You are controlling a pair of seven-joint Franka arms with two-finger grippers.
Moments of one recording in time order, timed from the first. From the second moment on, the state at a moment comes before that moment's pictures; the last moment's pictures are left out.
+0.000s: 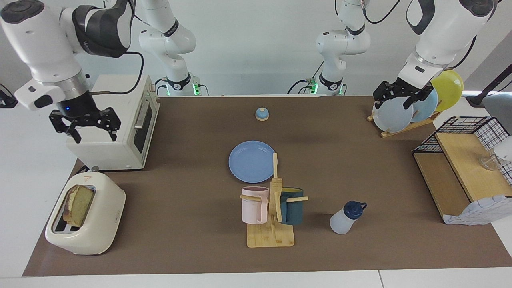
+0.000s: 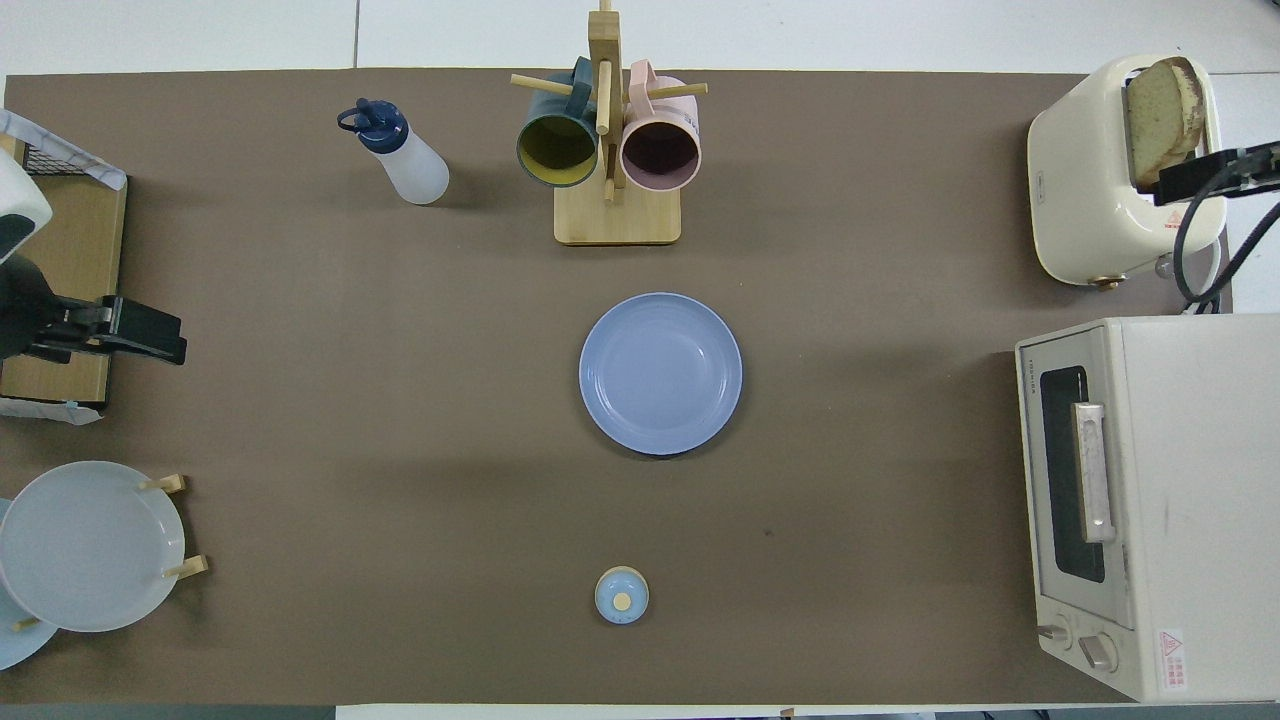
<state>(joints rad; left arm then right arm) -0.06 -0.06 -0.04 -1.68 0.00 1.52 0.00 -0.04 0.20 -0.08 -1.43 -0.04 1.81 -0.19</state>
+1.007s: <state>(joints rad) -0.25 -0.20 -0.05 -2.34 0.00 2.61 -0.06 -0.11 0.45 -0.08 -1.26 0.10 2.08 -0.19</state>
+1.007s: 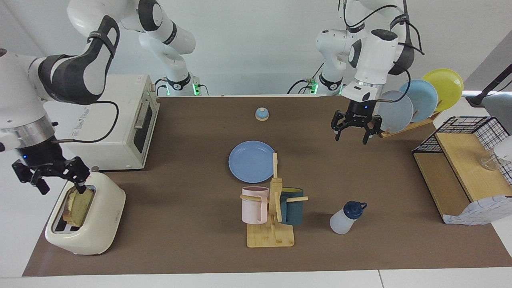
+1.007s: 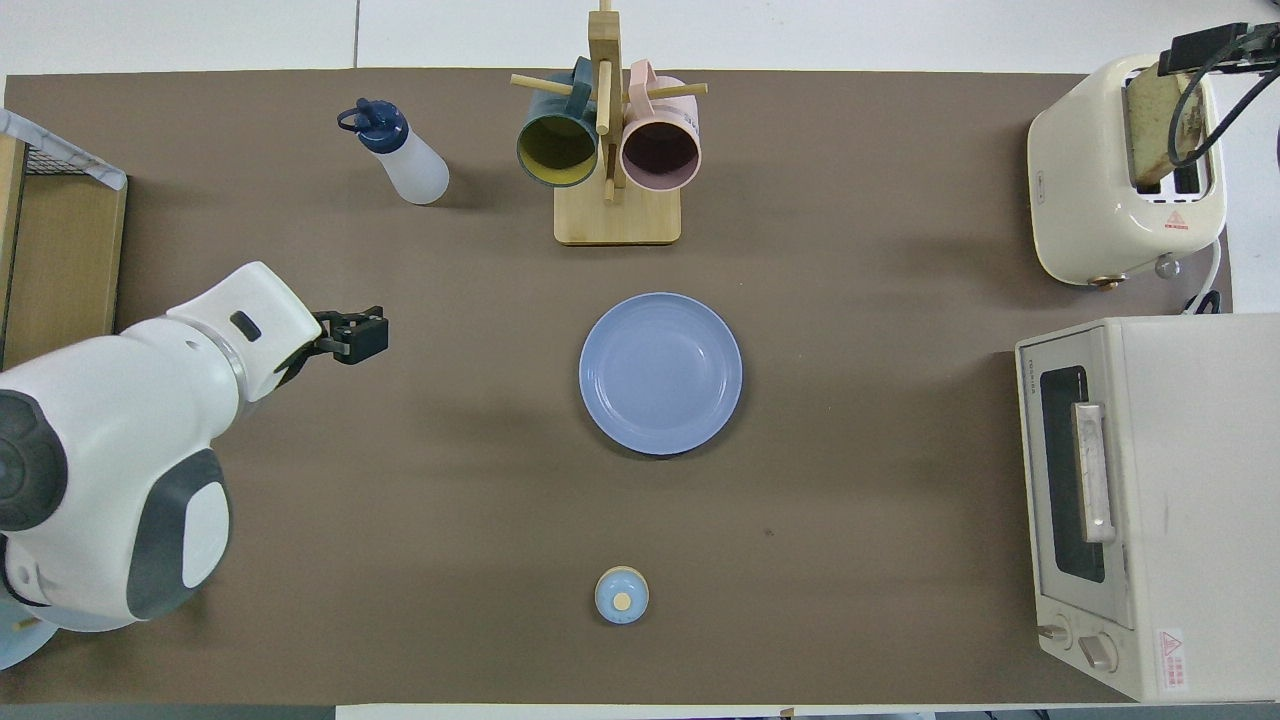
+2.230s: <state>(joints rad) -0.59 0.40 0.24 -2.28 -0.18 3.47 -0.11 -0.12 0.30 -0.07 -1.66 0.10 2.40 -0.29</state>
